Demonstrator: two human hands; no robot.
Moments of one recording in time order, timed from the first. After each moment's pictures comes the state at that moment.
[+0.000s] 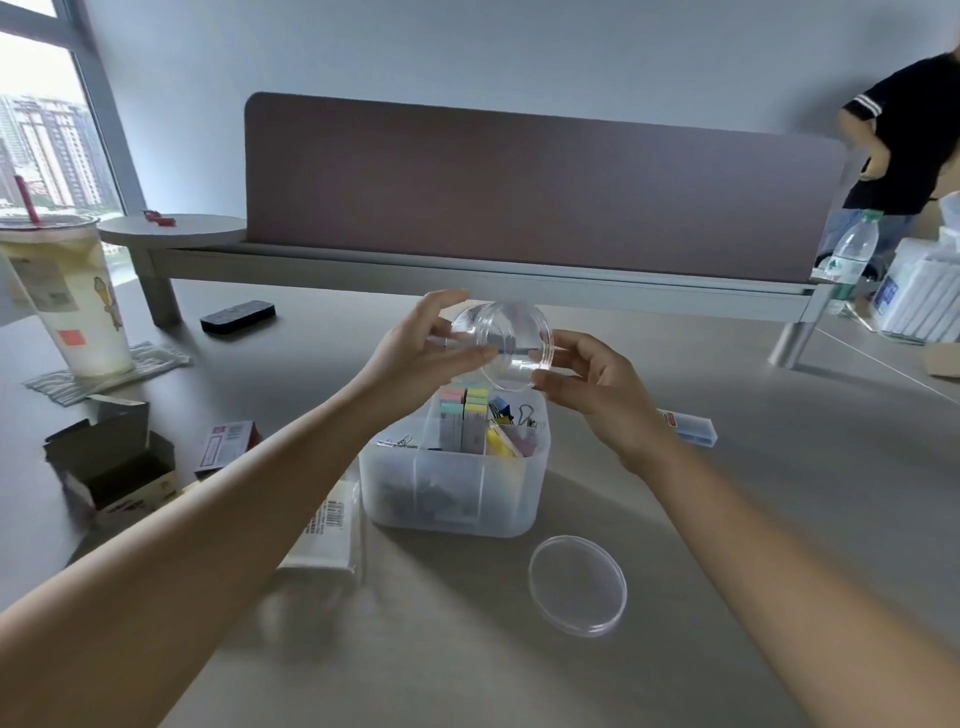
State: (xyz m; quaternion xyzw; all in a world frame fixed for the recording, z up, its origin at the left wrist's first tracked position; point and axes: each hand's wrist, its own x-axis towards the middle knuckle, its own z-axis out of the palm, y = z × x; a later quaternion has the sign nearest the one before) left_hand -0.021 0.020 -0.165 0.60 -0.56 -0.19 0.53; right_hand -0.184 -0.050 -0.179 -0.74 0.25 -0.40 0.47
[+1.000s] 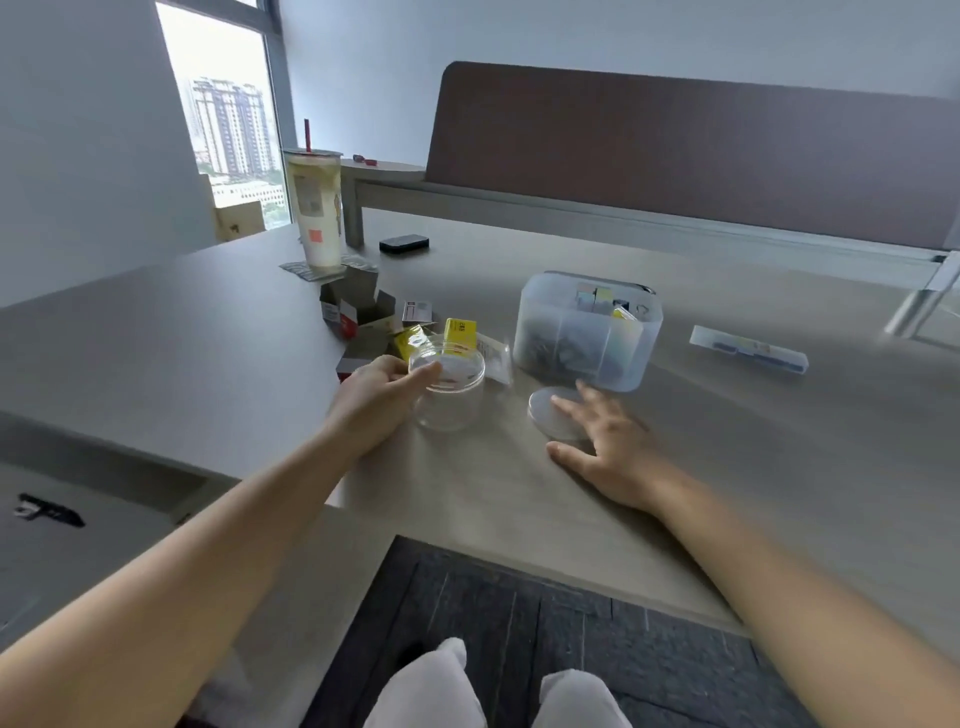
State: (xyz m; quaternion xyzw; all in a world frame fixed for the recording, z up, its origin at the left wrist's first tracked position) left_hand -0.005 0.245 -0.254 0.80 -0.33 -0.13 0.48; right_hand -0.194 0.106 -0.264 -0.94 0.30 -0.09 0.14
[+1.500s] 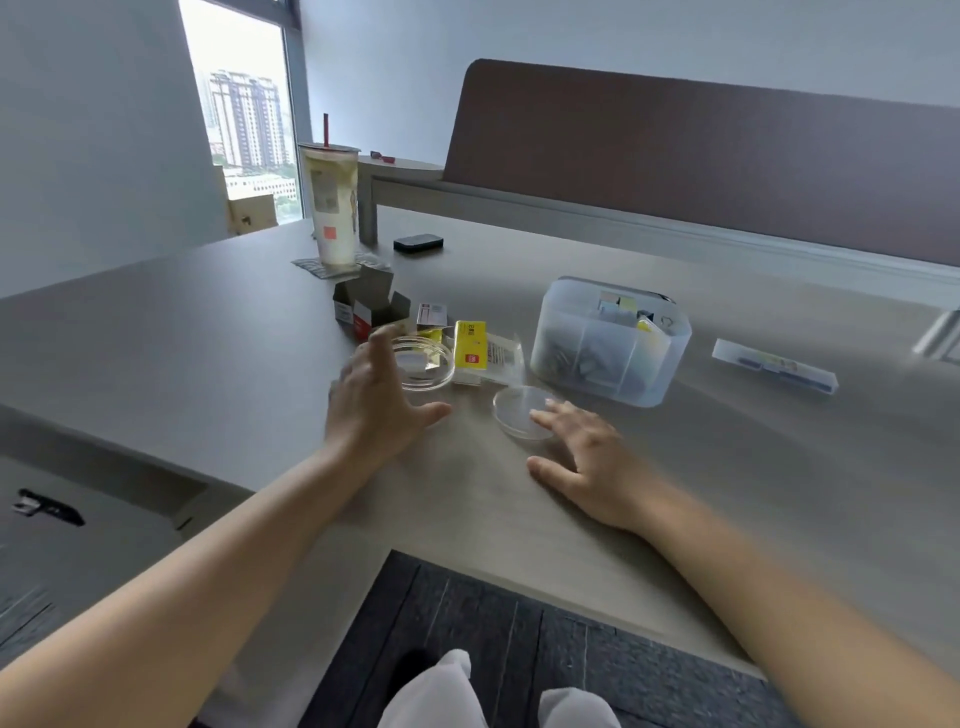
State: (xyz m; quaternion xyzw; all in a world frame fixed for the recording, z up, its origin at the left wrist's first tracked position) left_hand 0.005 0.242 -0.264 0.83 -0.38 0.08 0.41; right_hand -0.167 0.119 -0.264 -0.96 0.22 -0.08 0.14
